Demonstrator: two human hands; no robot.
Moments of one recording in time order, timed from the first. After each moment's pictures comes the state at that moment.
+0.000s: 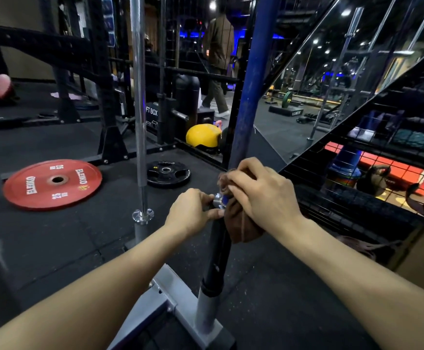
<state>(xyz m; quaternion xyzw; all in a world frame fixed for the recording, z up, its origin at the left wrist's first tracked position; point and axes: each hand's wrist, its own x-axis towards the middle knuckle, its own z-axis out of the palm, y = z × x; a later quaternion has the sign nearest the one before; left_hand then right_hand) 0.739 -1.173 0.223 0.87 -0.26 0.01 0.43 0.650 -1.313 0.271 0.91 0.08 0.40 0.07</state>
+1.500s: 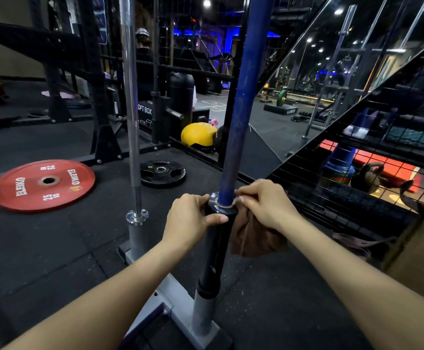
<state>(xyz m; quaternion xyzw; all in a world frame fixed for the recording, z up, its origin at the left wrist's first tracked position) 0.721 -1.177 0.216 0.85 -0.23 0.07 0.47 0.664 -1.336 0.259 0.96 -0.10 0.16 -0.21</state>
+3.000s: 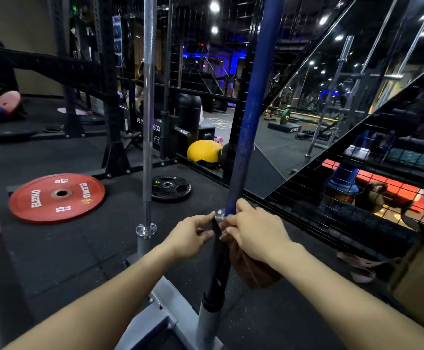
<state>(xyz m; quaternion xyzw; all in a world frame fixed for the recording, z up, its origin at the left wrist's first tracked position) 0.740 -1.153 0.206 0.83 -0.32 -0.07 0.44 0.637 -1.282 0.277 0.99 -0.05 0.06 0.06</state>
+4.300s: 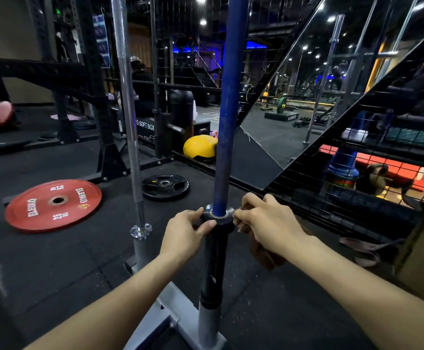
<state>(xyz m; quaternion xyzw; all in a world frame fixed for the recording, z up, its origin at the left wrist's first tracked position) 0.720 -1.177 0.209 0.85 -0.21 0.05 0.48 0.625 -1.335 0.264 0.99 -0.03 0.12 0.08</state>
